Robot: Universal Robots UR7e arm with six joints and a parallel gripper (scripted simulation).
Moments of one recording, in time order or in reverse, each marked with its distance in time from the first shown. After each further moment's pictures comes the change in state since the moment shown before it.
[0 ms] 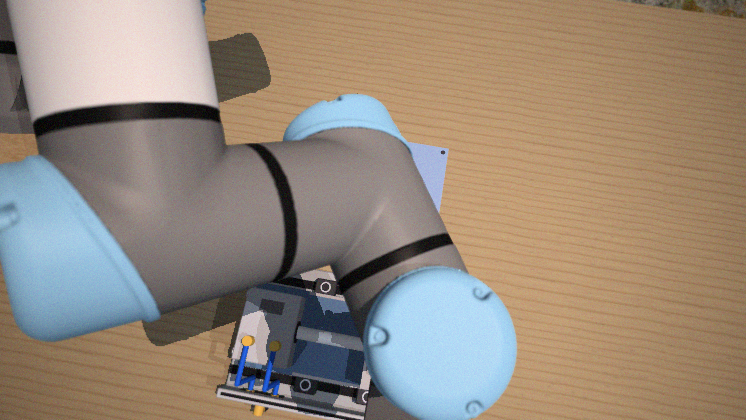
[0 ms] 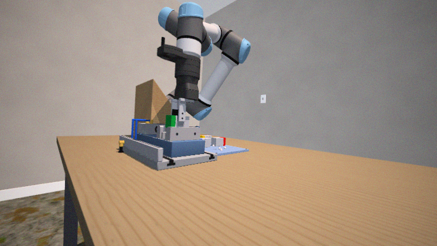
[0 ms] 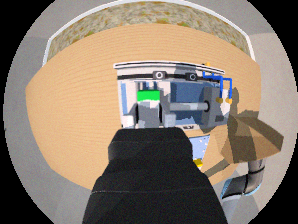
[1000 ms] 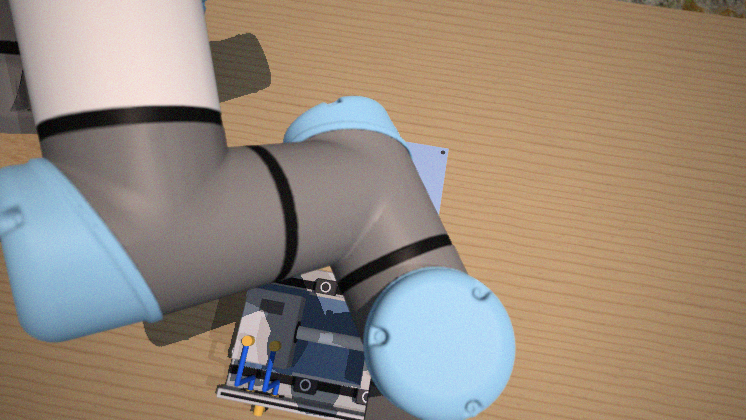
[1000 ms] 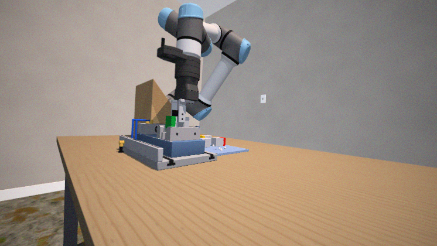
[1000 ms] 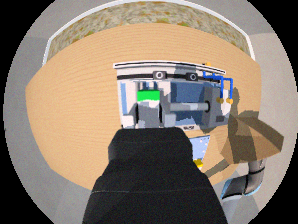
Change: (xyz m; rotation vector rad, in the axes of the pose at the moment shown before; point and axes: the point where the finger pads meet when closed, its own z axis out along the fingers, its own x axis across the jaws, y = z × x) arm 0.000 0.000 0.002 0.000 0.000 0.000
